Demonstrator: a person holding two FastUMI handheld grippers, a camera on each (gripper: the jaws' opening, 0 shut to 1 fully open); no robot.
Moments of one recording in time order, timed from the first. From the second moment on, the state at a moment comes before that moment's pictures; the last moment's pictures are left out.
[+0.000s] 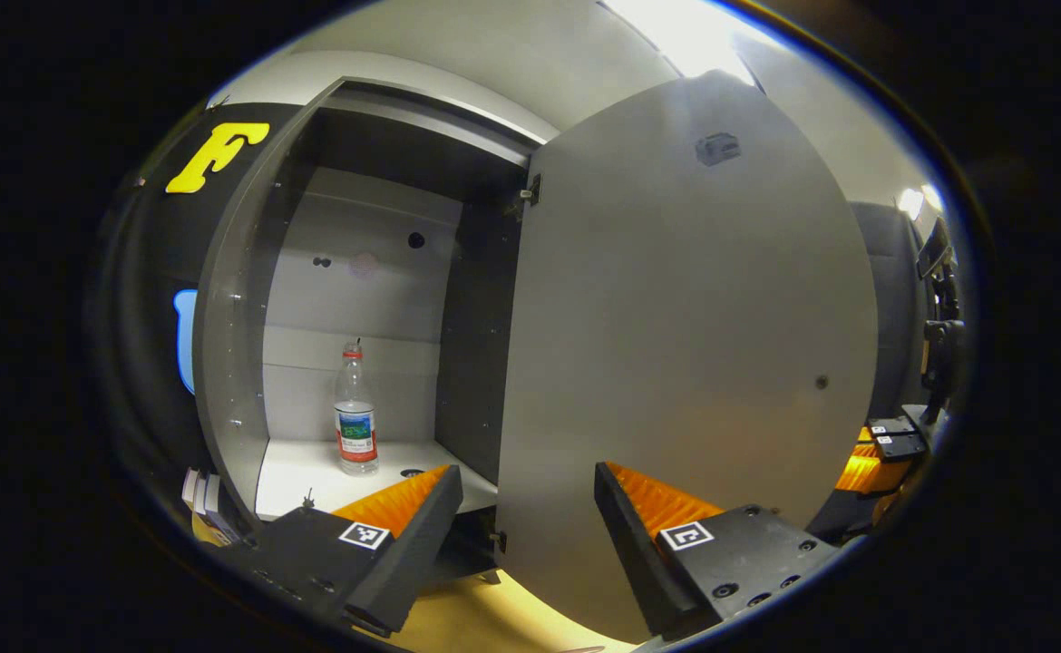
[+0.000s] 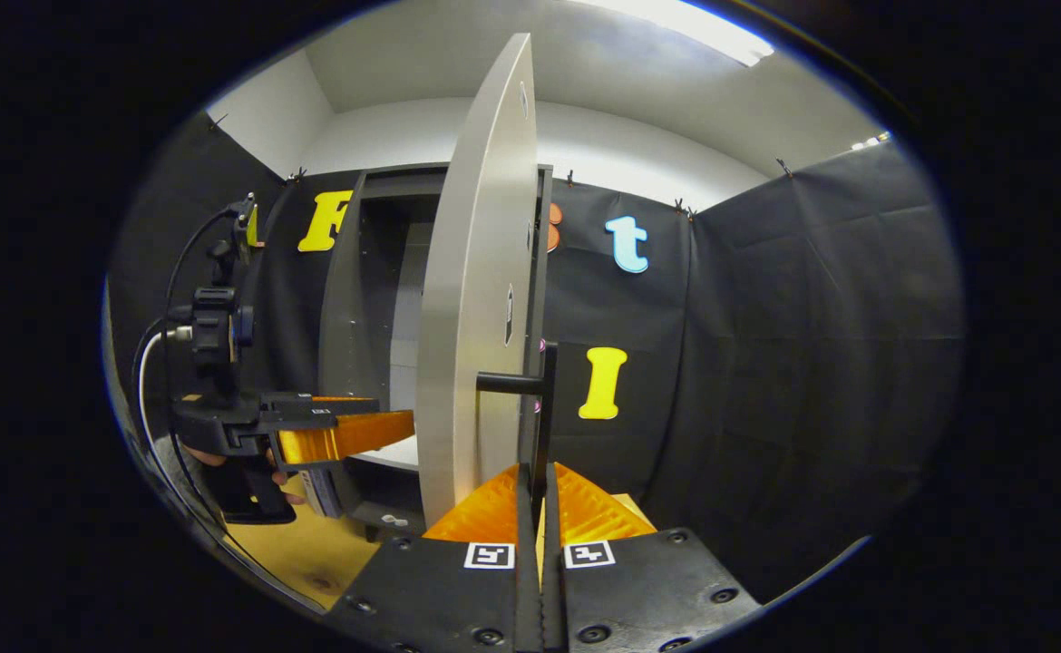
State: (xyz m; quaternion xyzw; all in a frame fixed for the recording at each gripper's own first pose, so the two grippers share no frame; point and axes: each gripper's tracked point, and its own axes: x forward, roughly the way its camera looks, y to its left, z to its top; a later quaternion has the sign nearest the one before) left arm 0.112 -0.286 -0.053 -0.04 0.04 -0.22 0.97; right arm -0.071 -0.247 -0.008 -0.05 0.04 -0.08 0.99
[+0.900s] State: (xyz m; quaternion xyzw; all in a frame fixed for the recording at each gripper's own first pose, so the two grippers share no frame) left arm 0.309 -0.179 -0.076 0.04 0.01 -0.05 1.00; right arm -0.137 -0.382 -0.005 -0.04 0.02 -0.22 0.97
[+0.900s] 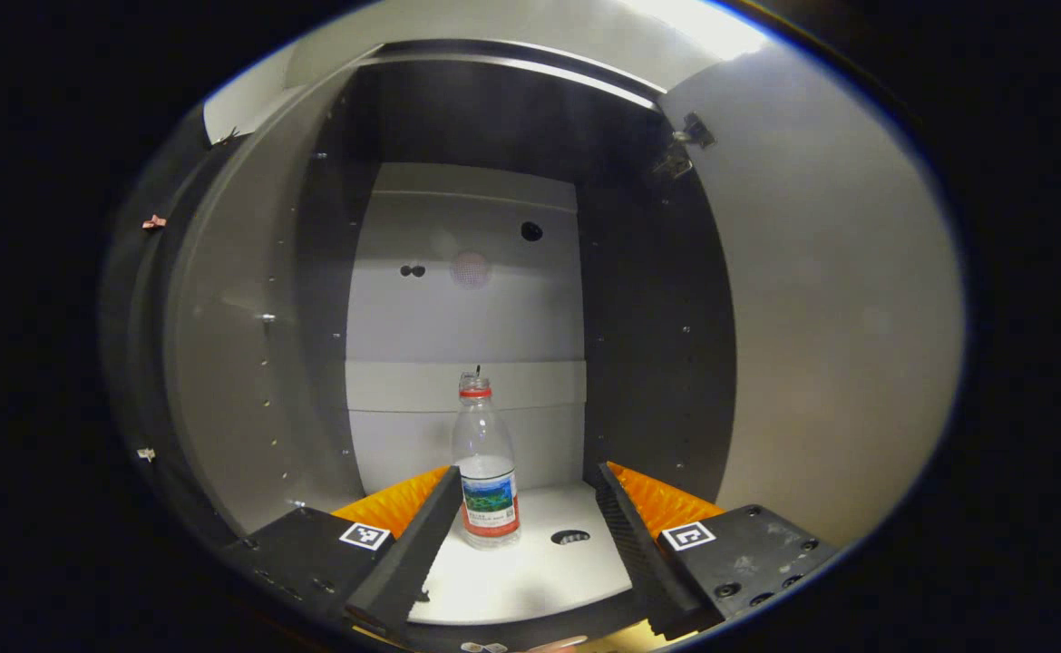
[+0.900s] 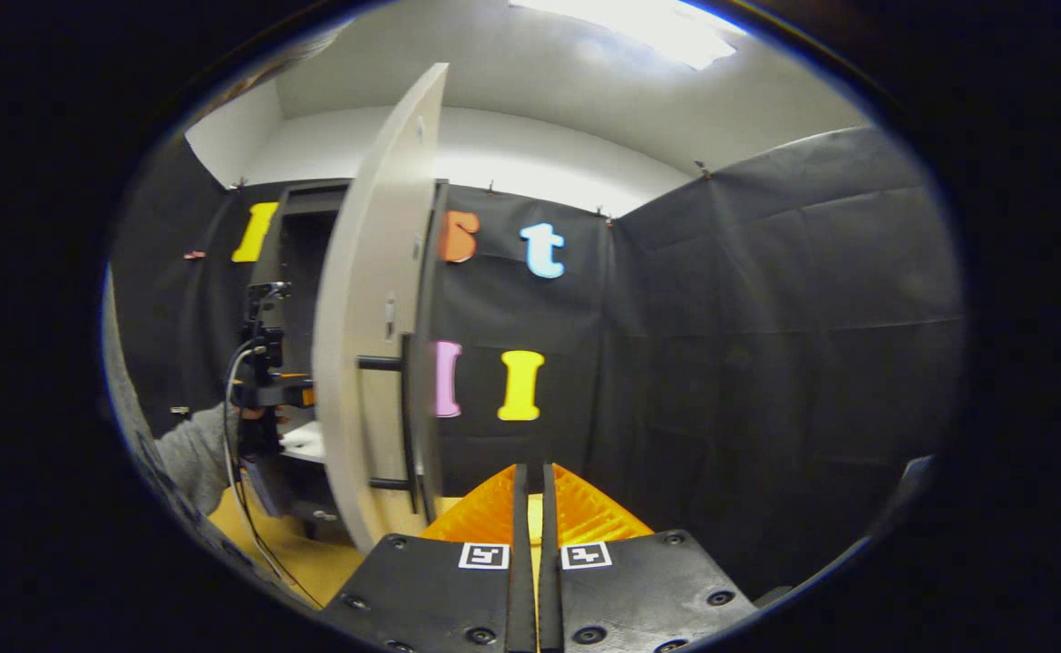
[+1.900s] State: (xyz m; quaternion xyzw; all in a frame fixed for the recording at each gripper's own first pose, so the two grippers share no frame) left arm 0.445 -0.129 -0.143 0.04 0.03 0.00 1.00; right arm -0.088 -0.454 -0.025 -0.07 0.04 -0.31 0.95
